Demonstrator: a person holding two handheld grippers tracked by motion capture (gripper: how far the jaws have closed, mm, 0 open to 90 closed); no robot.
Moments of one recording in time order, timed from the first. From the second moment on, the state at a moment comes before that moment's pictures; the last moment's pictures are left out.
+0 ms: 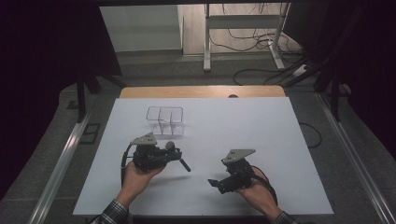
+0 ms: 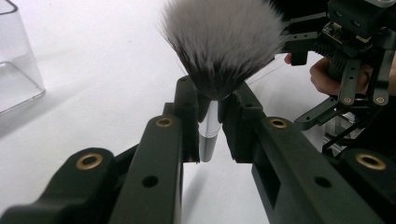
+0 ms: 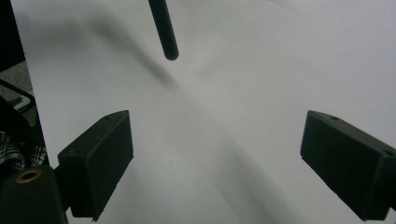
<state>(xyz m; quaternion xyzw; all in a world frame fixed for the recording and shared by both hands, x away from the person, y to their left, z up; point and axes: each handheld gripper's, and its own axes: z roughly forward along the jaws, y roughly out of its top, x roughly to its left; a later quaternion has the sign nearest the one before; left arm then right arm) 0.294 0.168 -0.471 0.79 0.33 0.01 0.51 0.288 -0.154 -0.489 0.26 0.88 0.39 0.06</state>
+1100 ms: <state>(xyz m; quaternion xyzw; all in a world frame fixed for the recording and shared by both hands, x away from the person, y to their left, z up) 0.293 0.200 -0.463 0.77 0.36 0.06 0.52 0.286 -0.186 -0.489 0.29 0.88 0.38 0.05</state>
